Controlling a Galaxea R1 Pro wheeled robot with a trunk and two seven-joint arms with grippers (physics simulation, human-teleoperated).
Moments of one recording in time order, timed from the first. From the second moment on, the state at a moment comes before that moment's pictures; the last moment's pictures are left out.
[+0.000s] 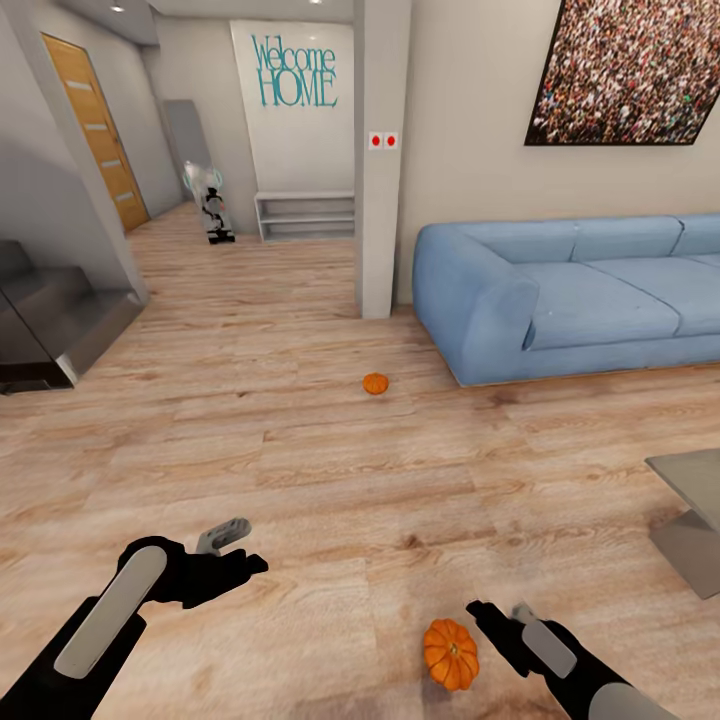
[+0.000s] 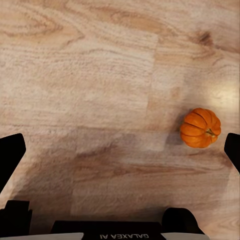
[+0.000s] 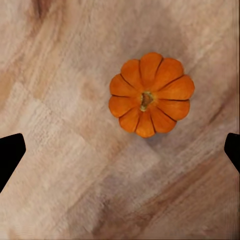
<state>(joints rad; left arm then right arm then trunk) -0.36 0.26 -0.24 -1.47 1.37 0.96 0.80 -0.57 -0.13 0.32 -0.32 -1.18 0.26 -0.10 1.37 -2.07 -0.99</state>
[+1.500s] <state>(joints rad) -0.36 0.26 -0.25 -1.47 1.37 0.96 0.80 -0.57 -0.21 0.21 -0.30 -1.19 0.23 -0.11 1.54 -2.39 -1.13</state>
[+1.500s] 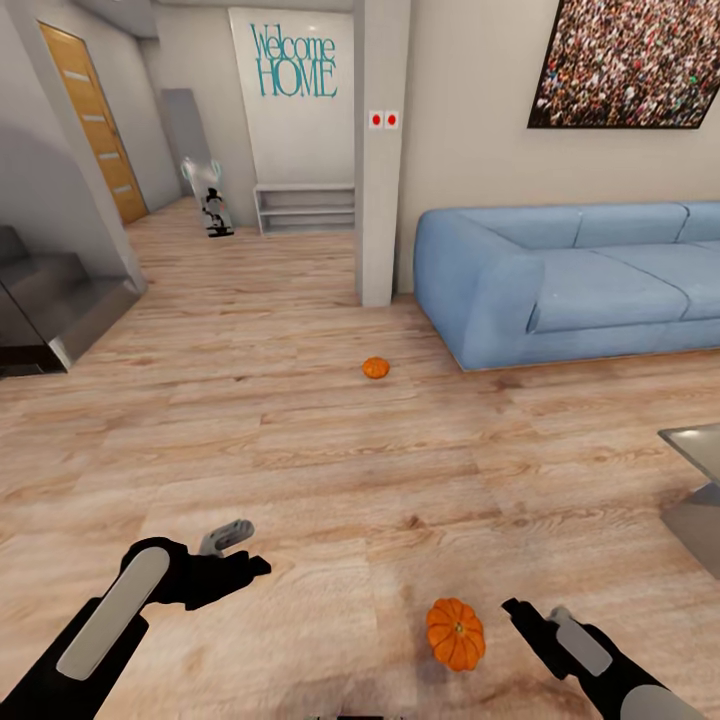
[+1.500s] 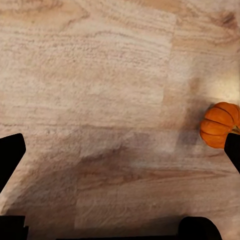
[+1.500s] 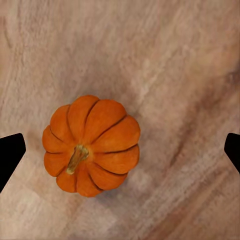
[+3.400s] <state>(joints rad) -0.36 0.31 -0.24 -1.47 1.49 1.00 0.63 -0.57 -0.25 0.22 -0.31 -1.17 0.32 0.12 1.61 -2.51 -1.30</state>
